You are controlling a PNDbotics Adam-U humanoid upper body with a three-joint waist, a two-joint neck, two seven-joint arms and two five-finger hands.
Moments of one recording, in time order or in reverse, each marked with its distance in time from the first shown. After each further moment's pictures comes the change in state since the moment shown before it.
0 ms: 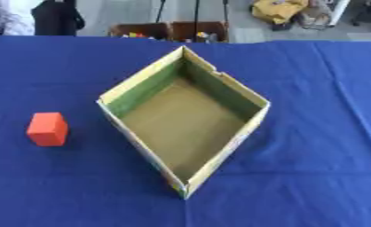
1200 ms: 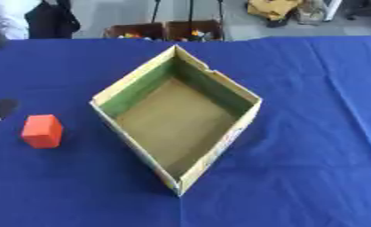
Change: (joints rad) left arm 0.028 0.402 -0.256 0.214 -0.298 0.148 -0.460; right arm 0.005 -0.018 0.013 0.000 -0.009 0.003 0.023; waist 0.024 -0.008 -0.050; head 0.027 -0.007
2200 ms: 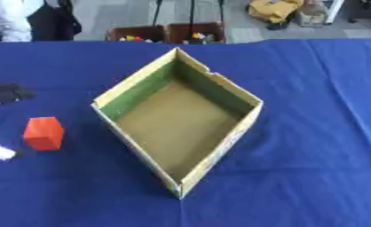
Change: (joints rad) left arm -0.174 -0.056 -0.132 0.255 -0.118 -0.029 -0.314; right arm -0.004 0.000 0.010 0.000 -0.017 0.000 0.018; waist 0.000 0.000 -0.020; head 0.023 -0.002
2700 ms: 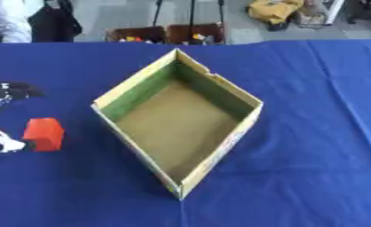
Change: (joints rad) left arm -0.066 -0.056 0.001 0.037 0.108 0.058 -0.152; right arm 0.000 0.000 0.002 0.000 -0.005 0.003 0.005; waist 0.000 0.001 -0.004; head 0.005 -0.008
